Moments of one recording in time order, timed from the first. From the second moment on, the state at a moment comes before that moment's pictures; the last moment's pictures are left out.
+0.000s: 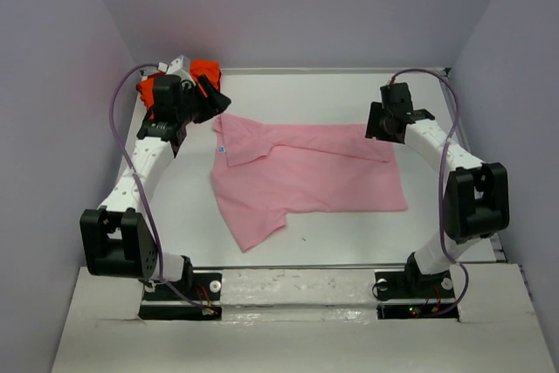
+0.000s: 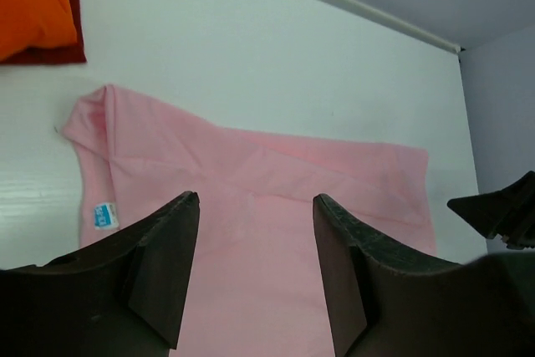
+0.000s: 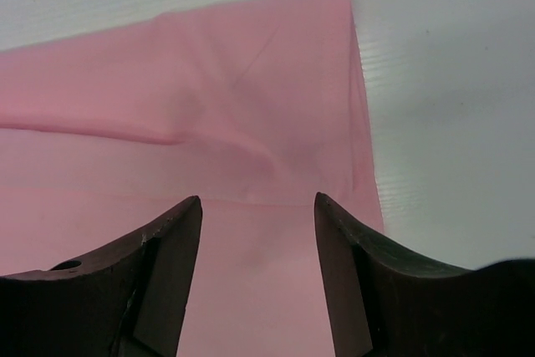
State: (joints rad) left arm -0.10 1.40 1.14 -0.16 0.29 -0.57; right arm 0.18 1.63 1.23 -0.49 0.24 0.31
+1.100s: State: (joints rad) left arm -0.24 1.09 0.96 -0.04 0.05 -0.37; right arm 0.18 2.17 1.68 -0.46 -0.10 0.45
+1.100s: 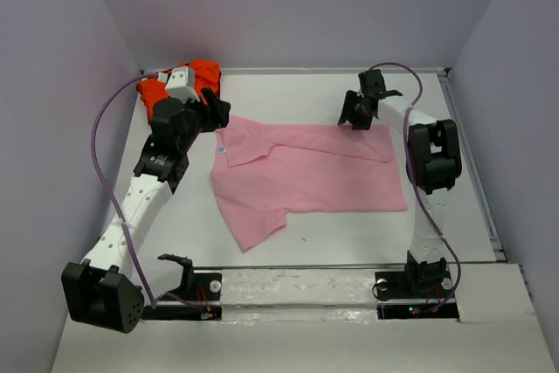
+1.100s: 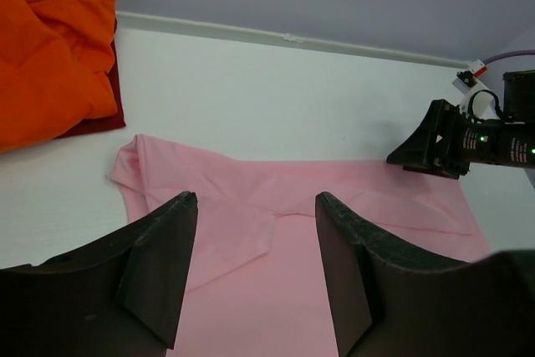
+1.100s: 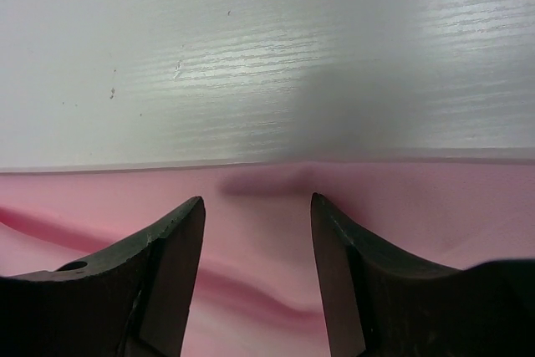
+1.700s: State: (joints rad) left arm -0.24 1.07 0.96 -0.04 0.05 -0.36; right arm 0.18 2.21 1.73 -0.47 -0.01 0.42
